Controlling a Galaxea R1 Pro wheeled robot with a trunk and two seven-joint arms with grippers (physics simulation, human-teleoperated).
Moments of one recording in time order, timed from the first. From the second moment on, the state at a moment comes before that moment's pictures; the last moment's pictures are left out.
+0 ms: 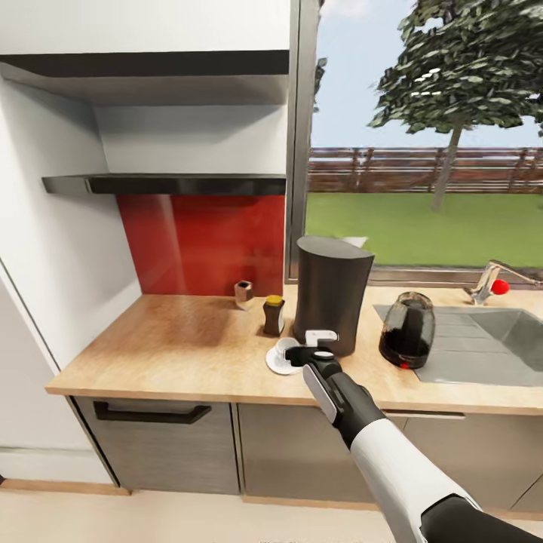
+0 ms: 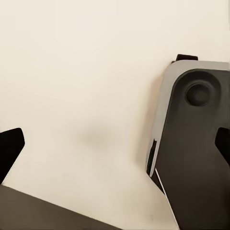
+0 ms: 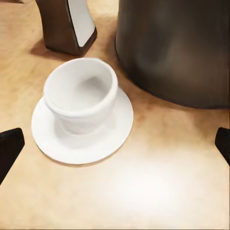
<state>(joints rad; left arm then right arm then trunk) -0.05 0.05 0.34 -0.11 -0.23 -0.07 0.18 -0.82 0.17 0.31 -0.76 -0.30 0.47 -0.36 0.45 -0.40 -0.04</state>
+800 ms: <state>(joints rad) -0.05 0.05 0.35 -0.11 -0.23 -0.12 0.17 -0.81 0.17 0.30 -0.07 -0.10 -0.59 -0.37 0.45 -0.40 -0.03</state>
